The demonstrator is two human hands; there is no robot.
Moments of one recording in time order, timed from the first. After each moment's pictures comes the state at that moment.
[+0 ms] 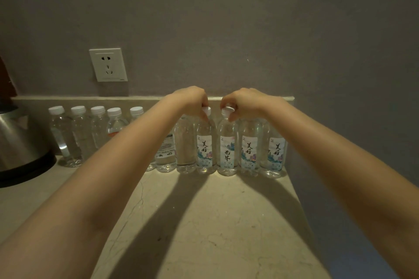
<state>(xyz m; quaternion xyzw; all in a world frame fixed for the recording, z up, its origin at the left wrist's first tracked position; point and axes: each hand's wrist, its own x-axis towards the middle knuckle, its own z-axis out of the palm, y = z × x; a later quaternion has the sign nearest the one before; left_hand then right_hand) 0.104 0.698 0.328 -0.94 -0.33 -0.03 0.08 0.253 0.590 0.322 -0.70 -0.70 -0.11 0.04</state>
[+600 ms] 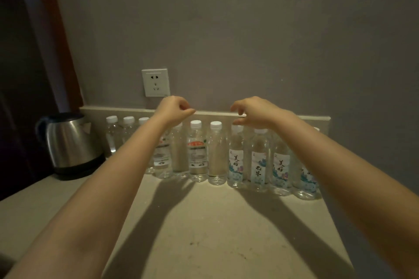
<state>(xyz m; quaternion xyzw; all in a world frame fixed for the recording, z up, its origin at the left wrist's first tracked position) -0.020 0.720 0.326 -0.83 -0.43 -0.34 -0.06 0.203 0.606 0.338 -0.67 -0.72 -0.11 0.12</state>
